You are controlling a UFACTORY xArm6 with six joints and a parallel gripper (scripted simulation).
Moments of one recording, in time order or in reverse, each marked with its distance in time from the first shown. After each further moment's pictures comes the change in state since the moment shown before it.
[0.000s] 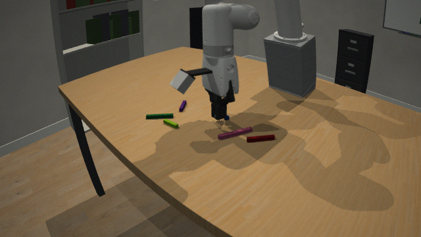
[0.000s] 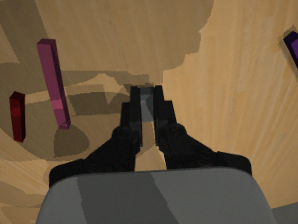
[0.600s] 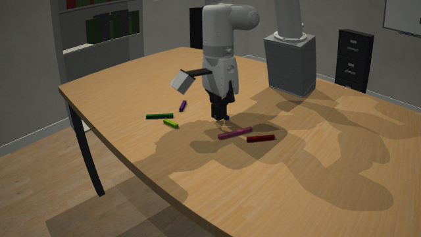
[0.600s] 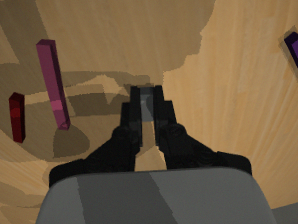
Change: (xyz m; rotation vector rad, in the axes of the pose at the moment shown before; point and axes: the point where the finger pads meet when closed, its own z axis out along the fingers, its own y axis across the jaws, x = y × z) arm 0.000 0.000 0.001 0.000 0.000 0.000
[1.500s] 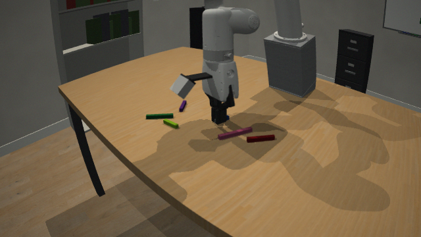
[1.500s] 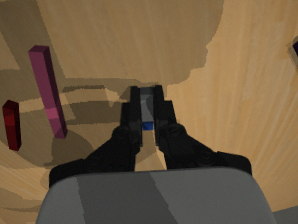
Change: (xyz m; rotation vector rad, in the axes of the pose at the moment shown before) arm 0.000 0.000 0.011 0.000 0.000 0.000
